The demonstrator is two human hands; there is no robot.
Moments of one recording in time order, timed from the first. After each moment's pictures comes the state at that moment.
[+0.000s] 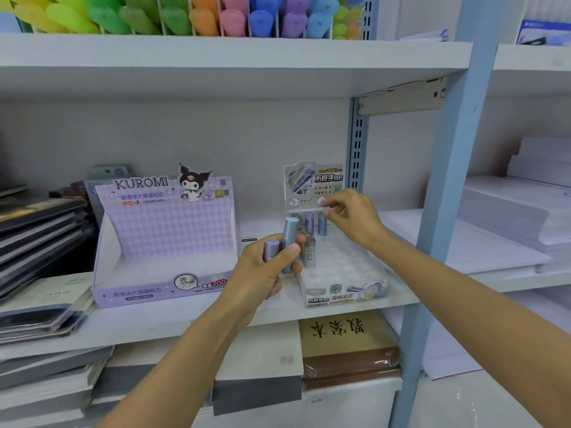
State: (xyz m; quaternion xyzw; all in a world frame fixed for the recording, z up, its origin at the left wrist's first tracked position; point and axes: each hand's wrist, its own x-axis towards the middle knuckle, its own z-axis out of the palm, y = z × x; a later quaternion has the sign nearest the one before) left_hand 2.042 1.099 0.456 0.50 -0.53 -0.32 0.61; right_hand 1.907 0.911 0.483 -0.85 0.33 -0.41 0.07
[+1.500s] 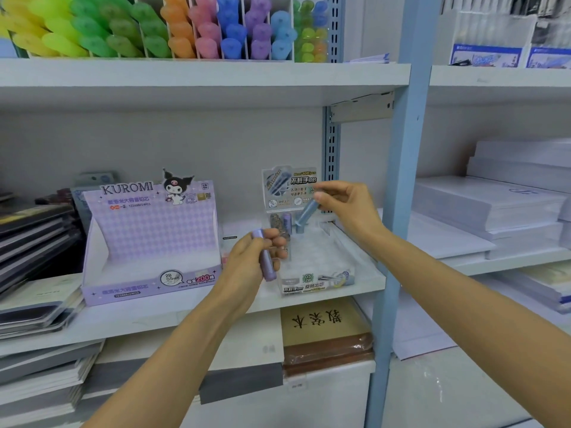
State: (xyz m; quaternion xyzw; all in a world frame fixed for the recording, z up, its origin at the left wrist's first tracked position) left_hand 2.013 1.101 0.465 0.44 -0.42 -0.39 0.69; right_hand 1.866 0.964 0.508 -0.72 0.23 -0.54 0.37
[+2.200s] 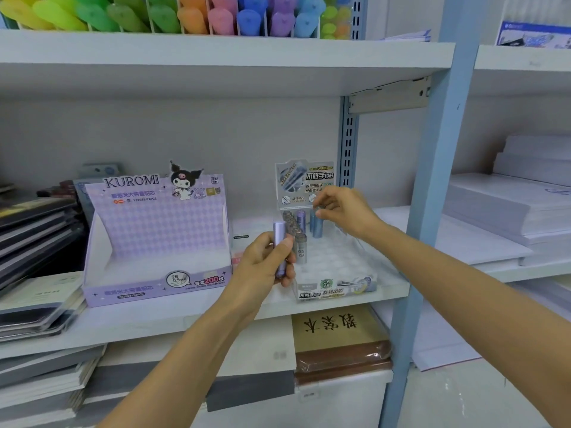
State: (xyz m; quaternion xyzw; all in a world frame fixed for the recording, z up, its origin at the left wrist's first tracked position) left_hand 2.030 1.094 0.449 0.47 -0.52 -0.33 0.63; right_hand 1.900 0.907 0.492 -0.86 0.29 -0.37 0.19
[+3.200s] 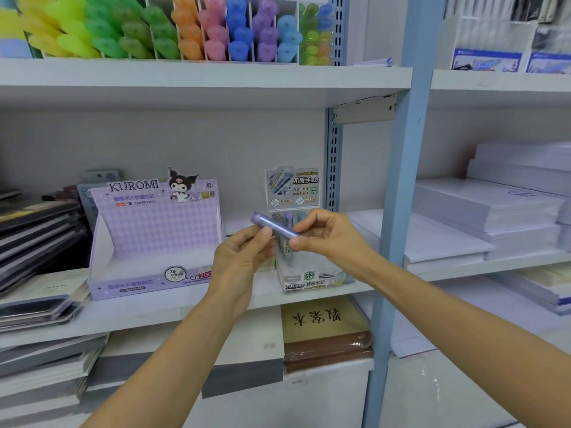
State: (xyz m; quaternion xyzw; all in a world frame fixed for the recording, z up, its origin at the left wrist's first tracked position) left_hand 2.021 1.106 0.457 0.39 -0.39 -0.35 0.75; right_hand 1.870 1.007 0.476 -0.76 0.12 -0.42 0.49
